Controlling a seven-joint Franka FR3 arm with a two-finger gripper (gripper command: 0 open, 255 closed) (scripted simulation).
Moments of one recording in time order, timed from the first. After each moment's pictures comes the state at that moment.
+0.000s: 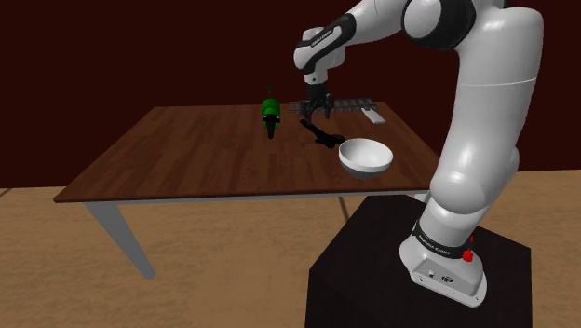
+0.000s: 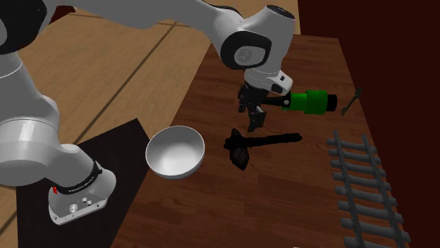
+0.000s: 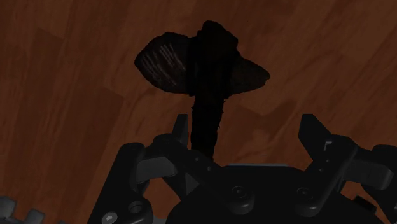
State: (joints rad) arm -0.21 0.25 -0.14 -1.86 -0.01 1.97 0.00
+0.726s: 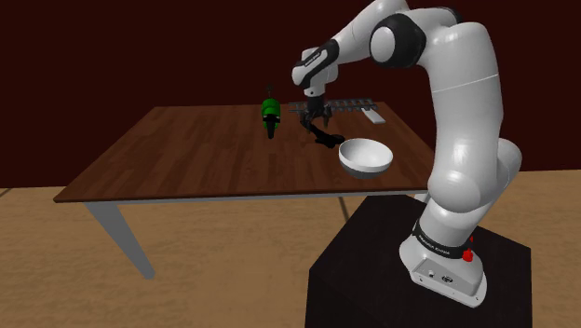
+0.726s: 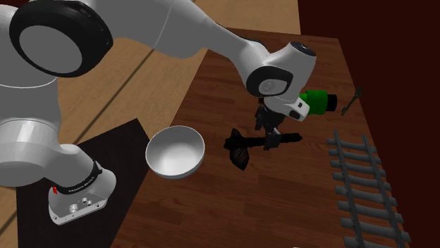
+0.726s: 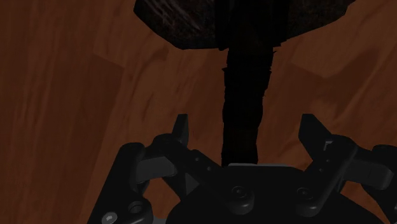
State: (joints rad) arm -0.27 0.52 -0.16 -1.66 0.02 2.01 0.00
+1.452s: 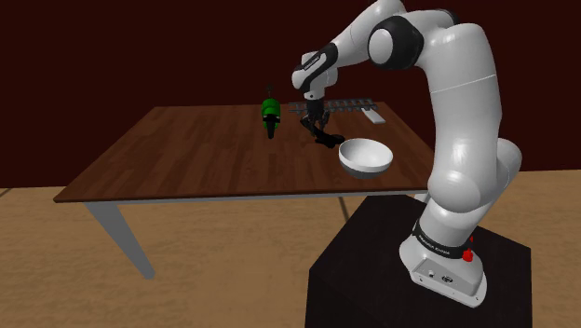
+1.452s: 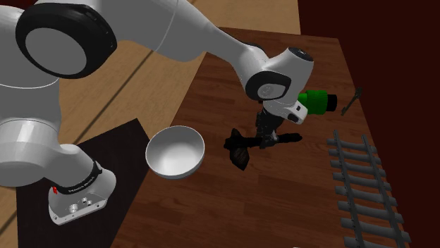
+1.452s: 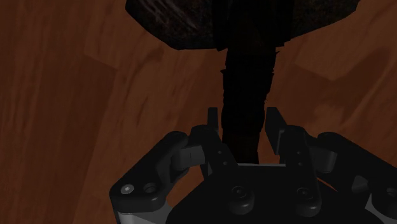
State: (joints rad) arm -0.27 0.53 -0.16 -1.68 0.02 2.04 0.00
